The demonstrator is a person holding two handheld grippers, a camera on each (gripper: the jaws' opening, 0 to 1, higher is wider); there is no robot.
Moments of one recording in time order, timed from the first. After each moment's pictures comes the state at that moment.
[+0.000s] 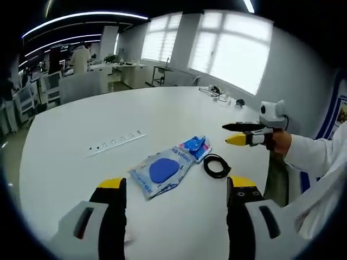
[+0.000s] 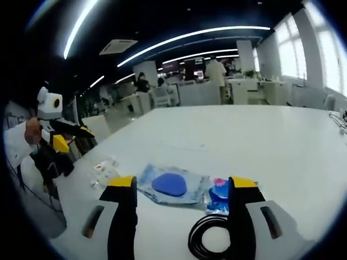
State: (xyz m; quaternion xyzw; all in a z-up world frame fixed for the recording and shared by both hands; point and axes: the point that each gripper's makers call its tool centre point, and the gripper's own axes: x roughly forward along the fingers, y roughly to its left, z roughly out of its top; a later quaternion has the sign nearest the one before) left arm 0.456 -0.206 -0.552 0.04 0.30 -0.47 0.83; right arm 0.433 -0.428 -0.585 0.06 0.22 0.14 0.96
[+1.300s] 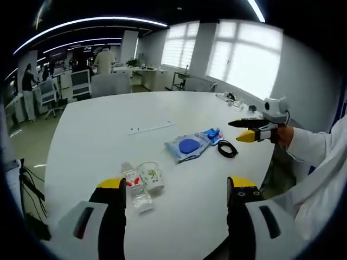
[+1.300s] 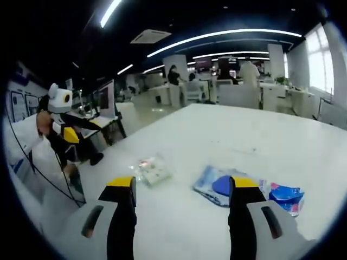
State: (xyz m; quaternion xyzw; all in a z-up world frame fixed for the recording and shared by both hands) left arm 0.403 -0.029 -0.539 0.02 0.29 -0.41 0.86; right arm 0.397 -0.266 -0.560 0.02 0.22 0.25 0.94
